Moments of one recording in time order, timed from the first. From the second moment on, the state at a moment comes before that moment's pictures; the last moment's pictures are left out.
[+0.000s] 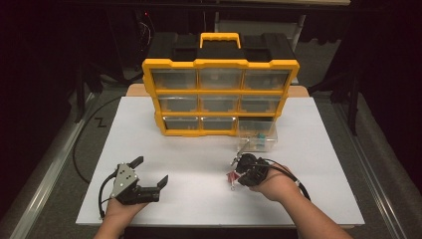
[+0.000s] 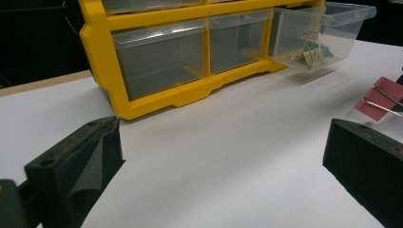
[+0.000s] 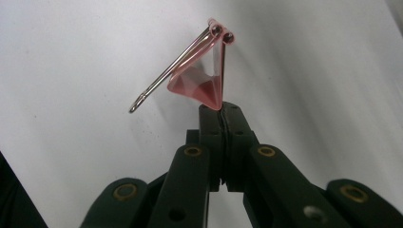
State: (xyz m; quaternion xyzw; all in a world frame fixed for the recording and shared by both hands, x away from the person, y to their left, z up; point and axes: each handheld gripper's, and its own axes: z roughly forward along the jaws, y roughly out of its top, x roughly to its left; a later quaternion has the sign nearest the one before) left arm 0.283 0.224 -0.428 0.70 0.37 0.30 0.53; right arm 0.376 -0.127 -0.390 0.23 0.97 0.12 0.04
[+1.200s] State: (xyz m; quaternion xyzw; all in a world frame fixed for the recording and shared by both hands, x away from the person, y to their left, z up) left arm 0.283 0.223 -0.428 0.70 0.37 0.30 0.53; right arm 0.384 -0.181 -0.374 0.24 0.96 0.11 0.02
